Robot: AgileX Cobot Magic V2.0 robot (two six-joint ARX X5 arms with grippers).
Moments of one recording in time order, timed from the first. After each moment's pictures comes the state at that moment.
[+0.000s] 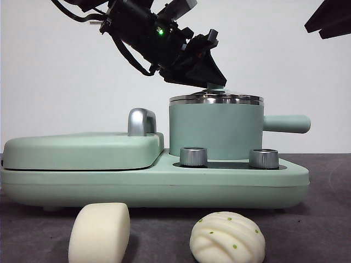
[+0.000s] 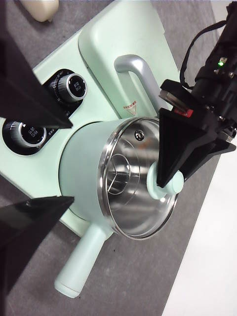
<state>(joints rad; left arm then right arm) -0.65 1.78 1.28 0.13 0.31 0.17 0.27 0.62 0.60 -0.32 -0.42 -0.17</state>
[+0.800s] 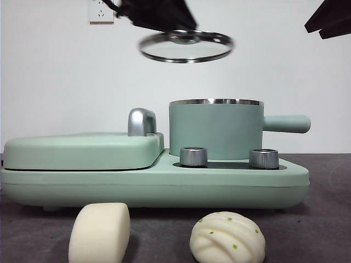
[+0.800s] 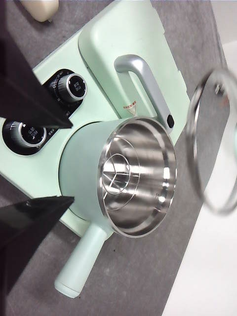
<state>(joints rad) -0.61 1.51 1.30 -0.13 0.21 0.13 0.27 0.62 0.60 -0.33 -0.42 -0.17</state>
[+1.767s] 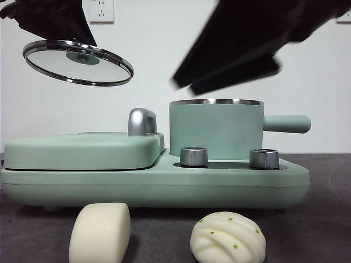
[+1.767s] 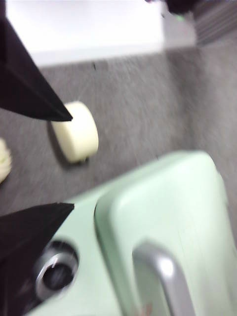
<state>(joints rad) -0.37 1.21 1.08 -0.38 0.10 0.06 0.86 1.08 0.65 -0.17 -0.34 -0.17</state>
